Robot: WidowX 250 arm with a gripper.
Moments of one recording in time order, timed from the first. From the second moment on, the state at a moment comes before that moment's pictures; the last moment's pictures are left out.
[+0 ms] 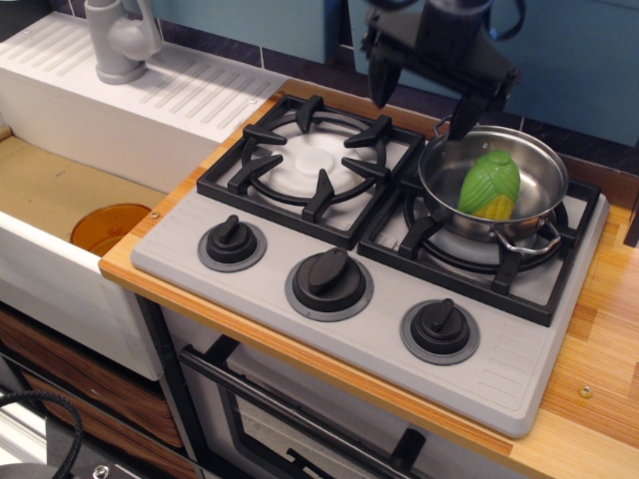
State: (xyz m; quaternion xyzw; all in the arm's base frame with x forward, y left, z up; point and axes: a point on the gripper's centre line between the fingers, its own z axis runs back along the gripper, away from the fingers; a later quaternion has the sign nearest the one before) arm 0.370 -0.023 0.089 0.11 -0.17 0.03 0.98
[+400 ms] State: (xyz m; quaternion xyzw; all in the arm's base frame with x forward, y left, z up) arm 0.358 -0.031 0.065 0.11 -0.18 0.04 0.98
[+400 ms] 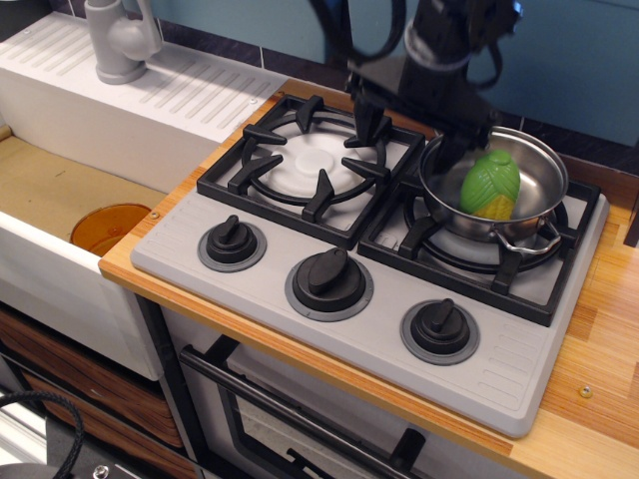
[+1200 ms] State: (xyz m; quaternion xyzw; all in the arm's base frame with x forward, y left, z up) arm 0.350 -0.052 0.046 0.10 -0.22 0.06 0.97
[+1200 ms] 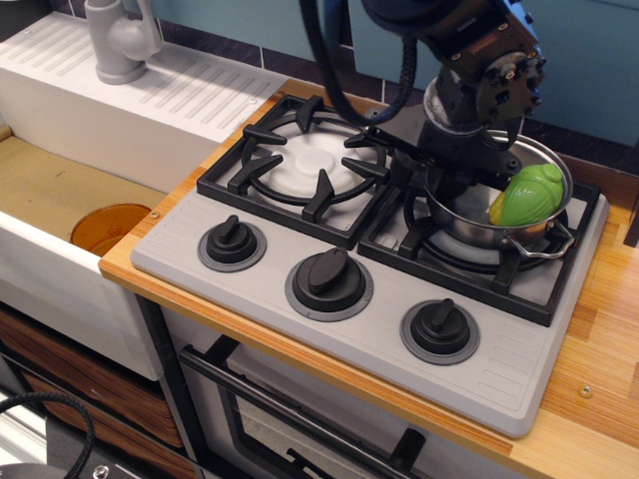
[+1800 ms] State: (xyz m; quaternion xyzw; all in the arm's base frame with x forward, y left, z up) arm 0.353 -0.058 0.056 0.09 -0.19 0.05 0.98
